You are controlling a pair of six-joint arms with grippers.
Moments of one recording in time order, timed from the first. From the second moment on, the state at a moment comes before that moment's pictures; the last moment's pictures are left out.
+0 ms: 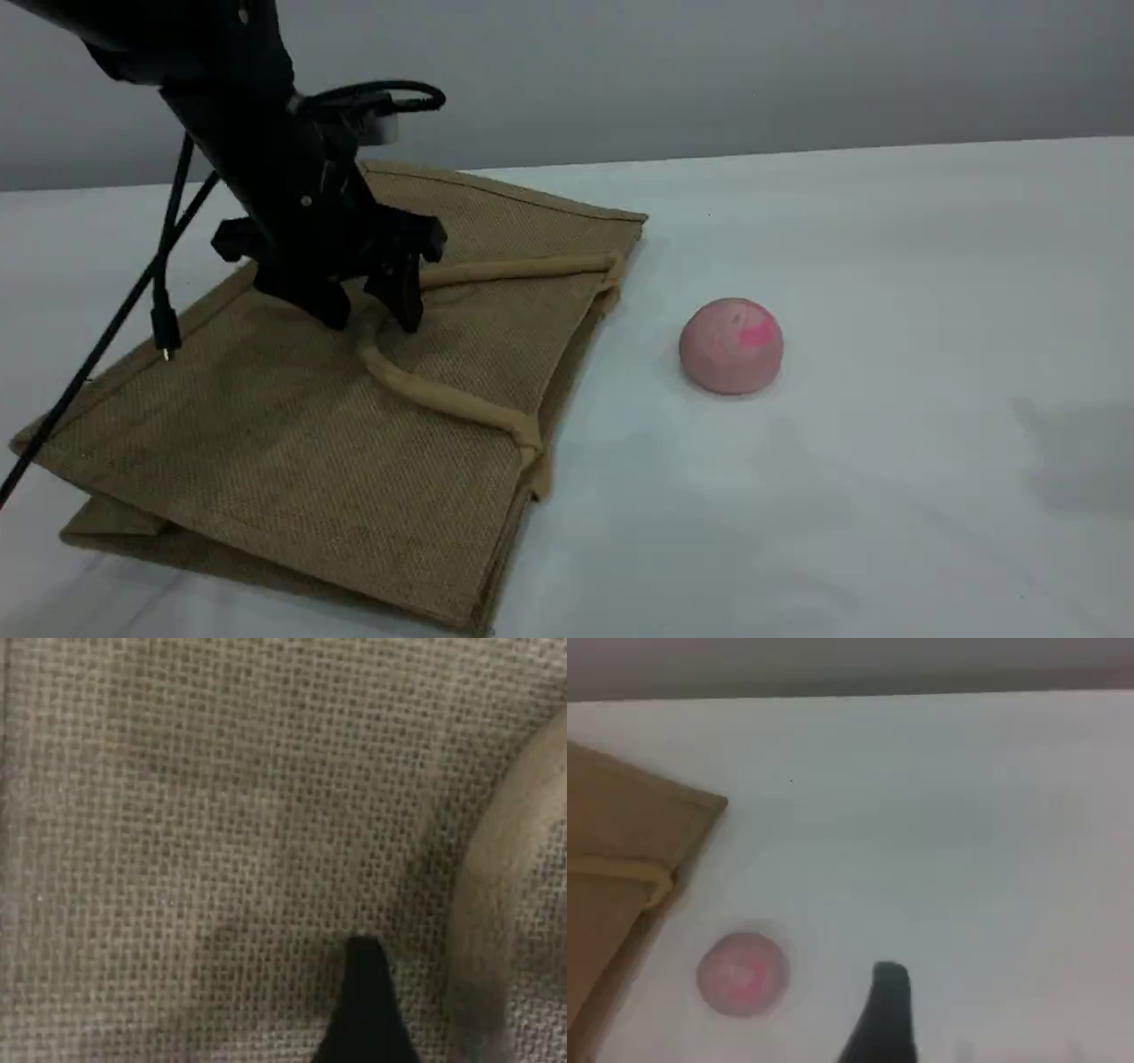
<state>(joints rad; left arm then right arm) -0.29 2.24 -1.42 -0.08 0.51 -0.06 -0.01 1.22 -0.94 0.24 0.56 -0.14</state>
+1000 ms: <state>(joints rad) -0.29 2.07 -1.57 -0.08 0.71 0.32 -0.01 1.22 -0.94 0.25 0.74 -0.17</state>
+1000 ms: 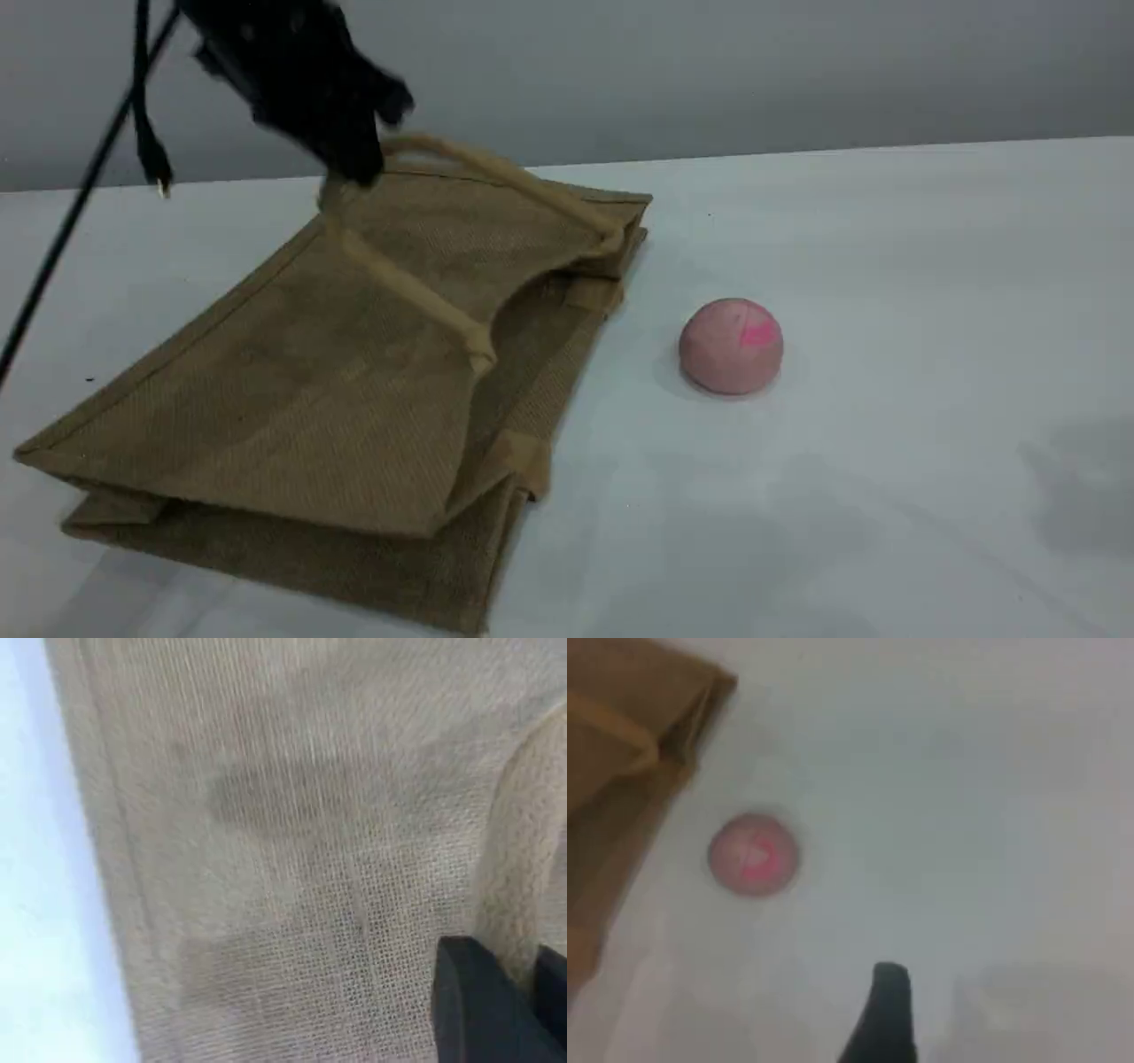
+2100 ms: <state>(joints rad) -0.29 2.00 -2.17 -0.27 1.22 0.75 0.00 1.59 -0.93 0.66 0.63 -0.60</state>
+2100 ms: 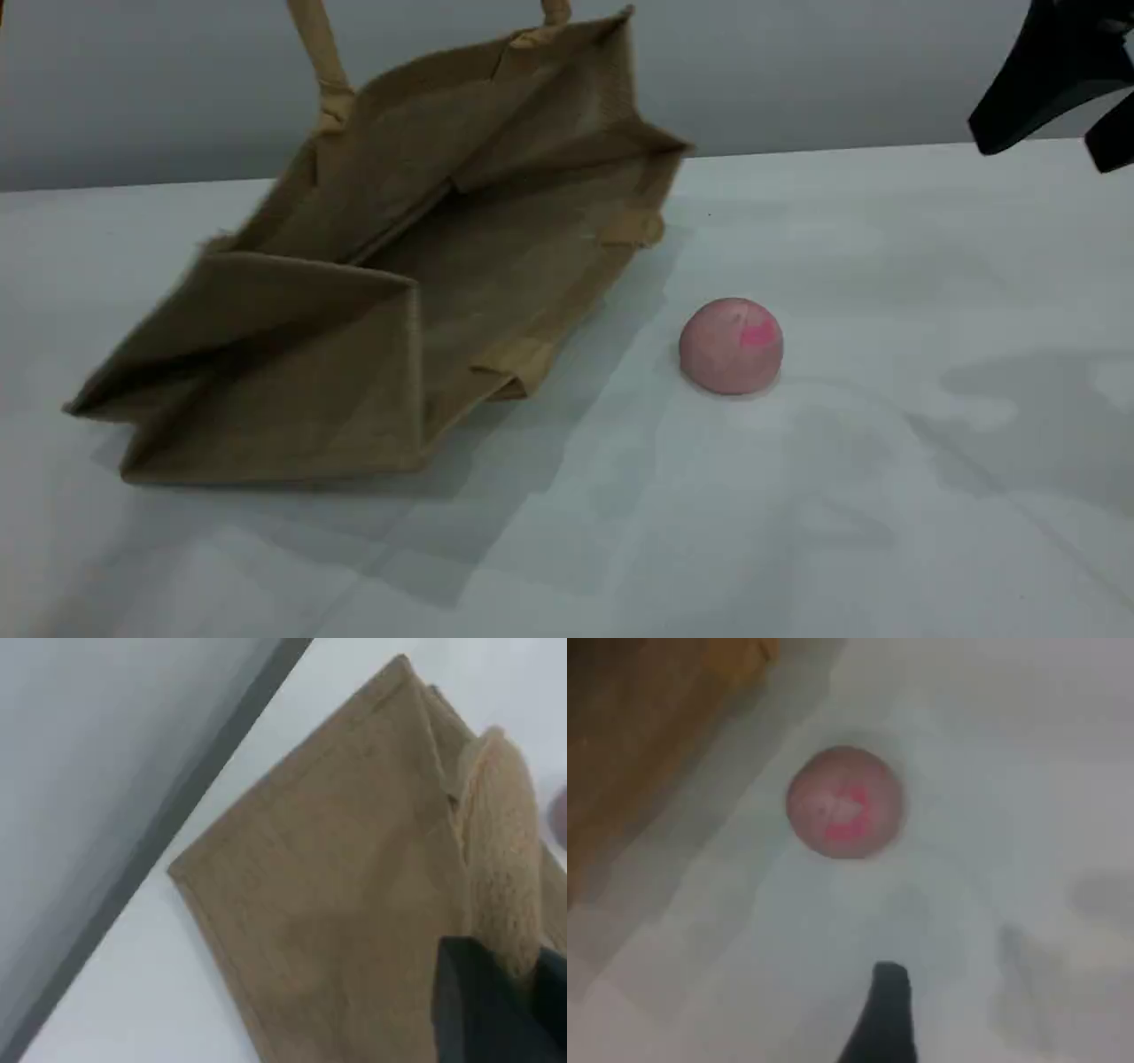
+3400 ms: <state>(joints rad) -0.29 1.99 -2.17 -0.26 1.22 0.80 0.41 1.98 -0.97 0.68 0.10 -0.69</state>
